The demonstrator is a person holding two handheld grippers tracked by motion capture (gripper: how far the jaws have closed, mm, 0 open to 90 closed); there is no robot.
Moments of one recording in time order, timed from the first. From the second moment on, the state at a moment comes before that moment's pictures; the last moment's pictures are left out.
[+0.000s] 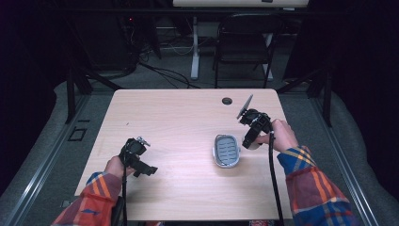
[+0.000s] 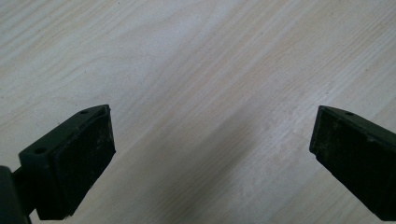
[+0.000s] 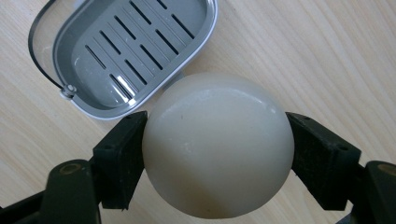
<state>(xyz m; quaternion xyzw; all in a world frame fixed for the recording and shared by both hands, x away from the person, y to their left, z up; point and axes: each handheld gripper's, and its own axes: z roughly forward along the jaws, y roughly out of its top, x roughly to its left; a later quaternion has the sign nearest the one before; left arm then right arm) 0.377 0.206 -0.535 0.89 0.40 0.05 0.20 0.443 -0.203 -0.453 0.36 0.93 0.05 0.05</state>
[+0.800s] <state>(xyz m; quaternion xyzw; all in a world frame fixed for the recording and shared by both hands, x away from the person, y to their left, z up) 0.377 0.206 -0.535 0.90 0.40 0.05 0.20 0.447 -0.178 -0.449 0.34 0.94 0.06 0.05</state>
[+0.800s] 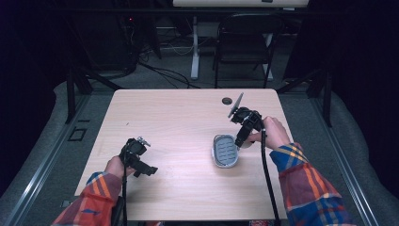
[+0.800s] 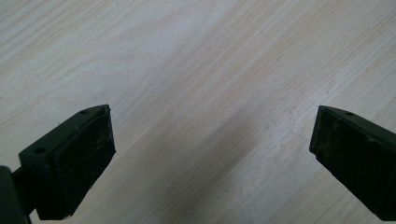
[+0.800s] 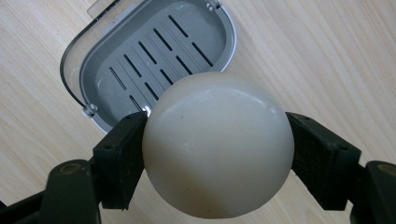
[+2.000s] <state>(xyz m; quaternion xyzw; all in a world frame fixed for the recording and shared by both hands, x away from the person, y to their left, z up) 0.377 0.206 -0.535 0.90 0.40 0.05 0.19 0.452 -0.134 -0.458 0.30 0.95 0.05 0.03</state>
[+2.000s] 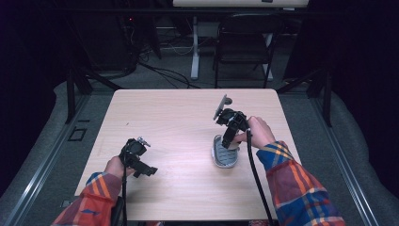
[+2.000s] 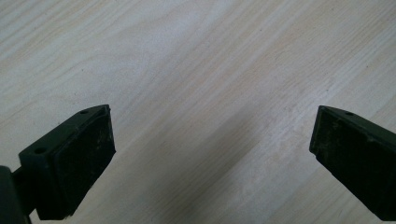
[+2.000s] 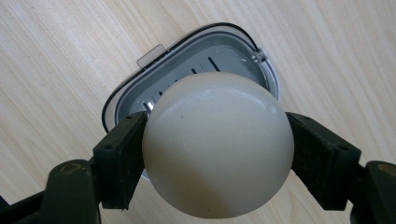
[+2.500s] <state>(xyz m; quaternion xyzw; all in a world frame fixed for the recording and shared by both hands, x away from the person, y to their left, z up) 0.377 0.206 -0.535 0.90 0.40 0.04 0.19 0.453 -0.127 -0.484 0.30 0.95 0.04 0.01</state>
